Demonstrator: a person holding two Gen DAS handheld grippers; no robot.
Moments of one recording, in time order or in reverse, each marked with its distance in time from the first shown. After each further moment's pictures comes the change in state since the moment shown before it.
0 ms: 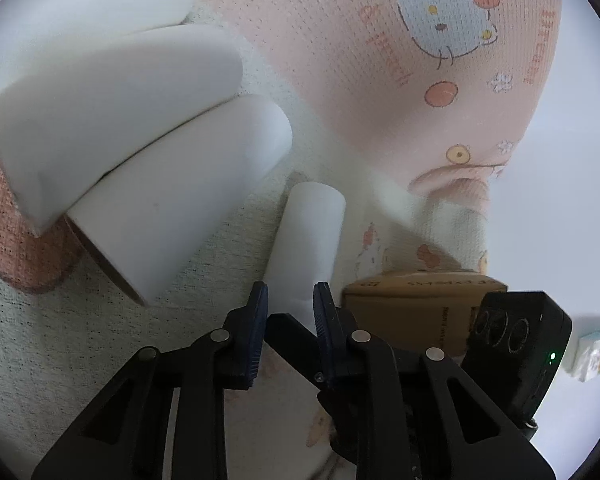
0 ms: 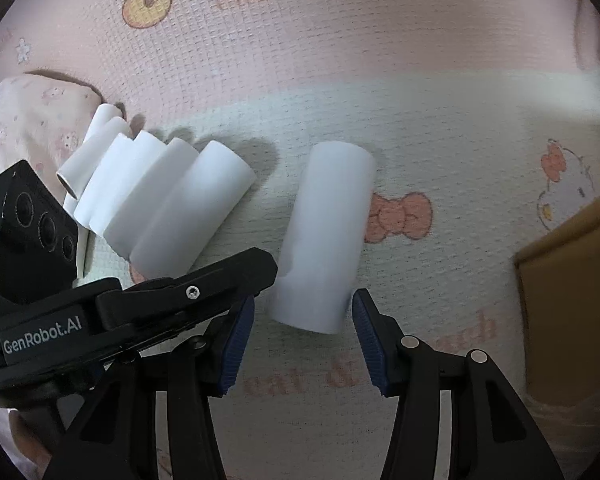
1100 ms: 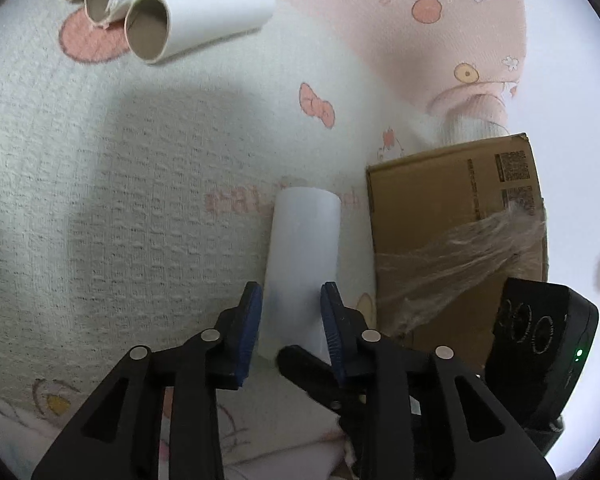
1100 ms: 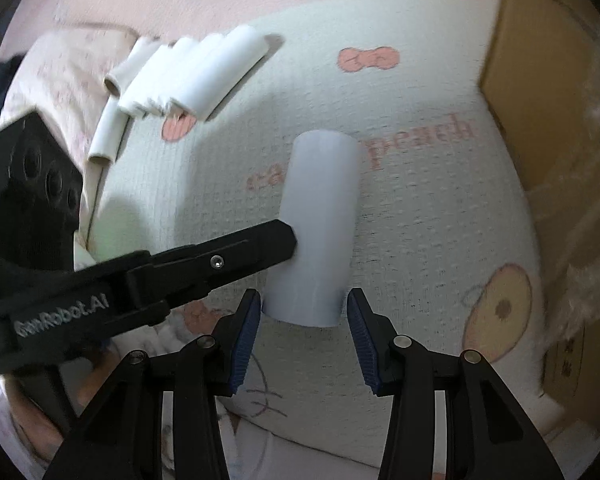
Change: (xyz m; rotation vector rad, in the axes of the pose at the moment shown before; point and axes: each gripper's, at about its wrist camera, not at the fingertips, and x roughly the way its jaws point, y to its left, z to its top) left arm -0.017 -0.017 -0.119 0.118 0.063 0.167; right arm -0.033 -0.027 -0.114 0.032 0.106 0.093
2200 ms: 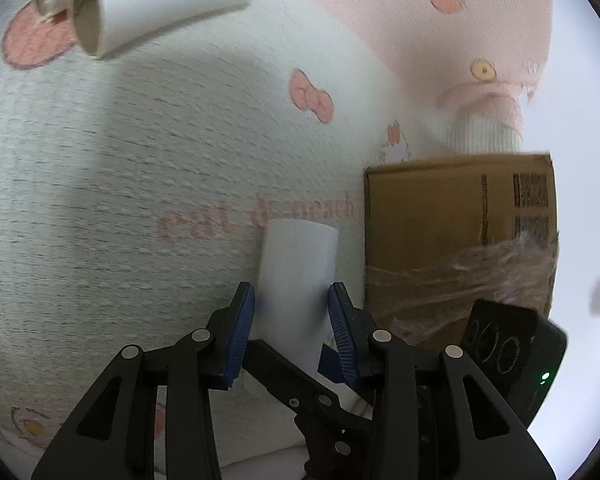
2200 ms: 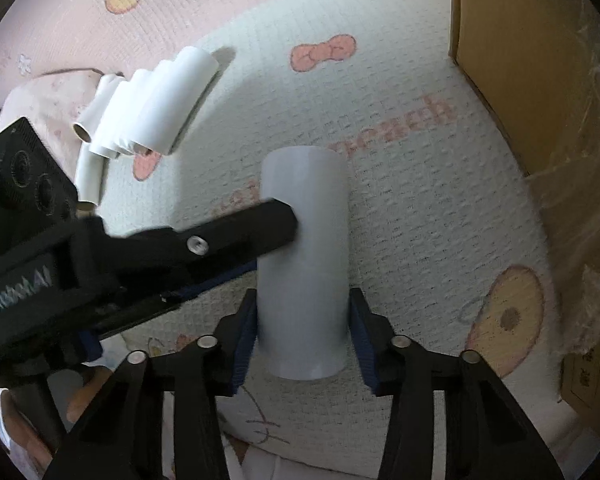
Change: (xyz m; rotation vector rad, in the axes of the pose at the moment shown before) left arm 0.029 -0.018 0.030 -0.044 0.105 0.006; right arm 0.013 -0.024 0.018 0.135 0.012 0.047
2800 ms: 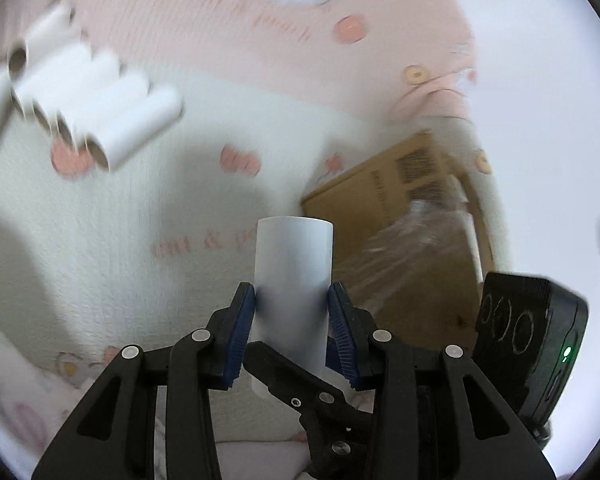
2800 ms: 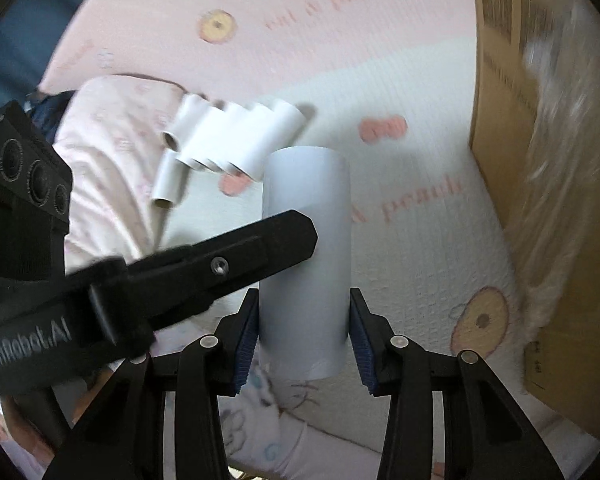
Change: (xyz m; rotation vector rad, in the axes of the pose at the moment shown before) left arm -0.091 -0.087 -0.057 0.231 -0.242 0.108; right arm -0.091 0.042 -0.020 -0.158 -0.145 0.088
